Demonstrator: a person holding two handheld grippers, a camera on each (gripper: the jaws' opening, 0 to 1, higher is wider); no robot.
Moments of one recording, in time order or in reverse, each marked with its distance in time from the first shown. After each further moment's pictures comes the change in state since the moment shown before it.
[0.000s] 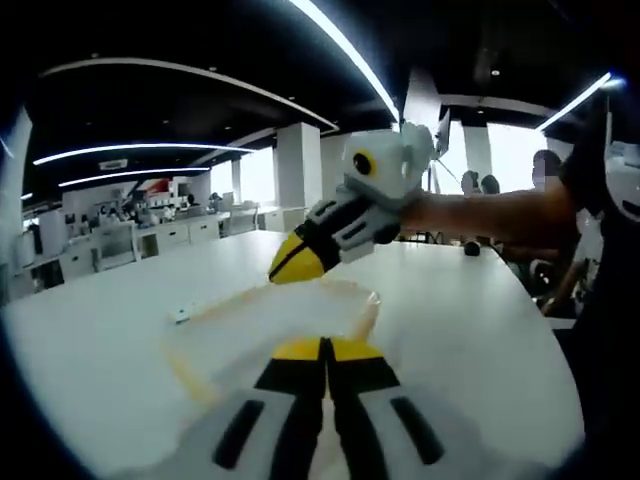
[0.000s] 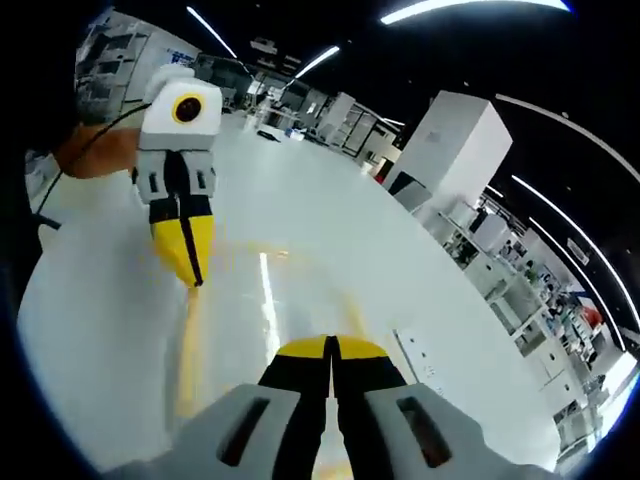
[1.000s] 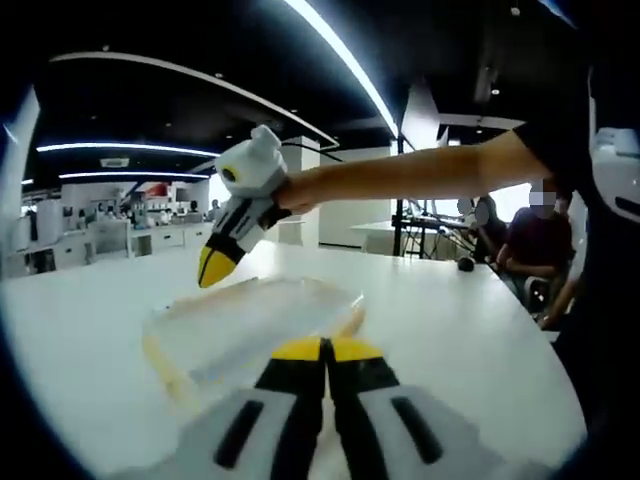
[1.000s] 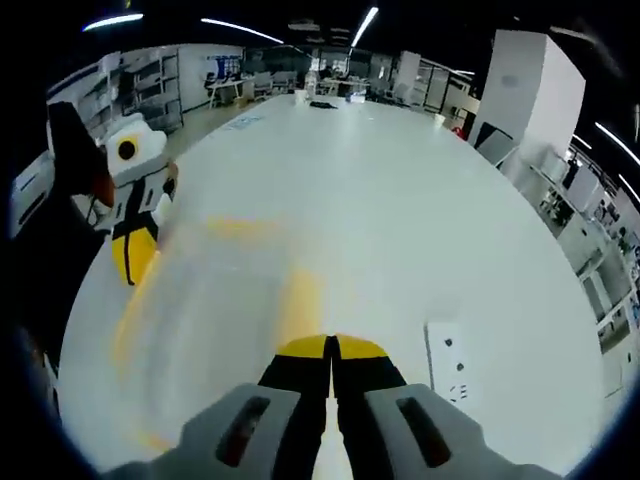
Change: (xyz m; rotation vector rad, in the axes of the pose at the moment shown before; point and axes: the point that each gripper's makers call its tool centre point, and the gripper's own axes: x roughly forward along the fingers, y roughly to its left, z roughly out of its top) left arm 0.006 -0.010 -0.009 -0.054 -0.084 -0.022; right arm 0.061 -0.045 -0.026 0.041 0.177 0.493
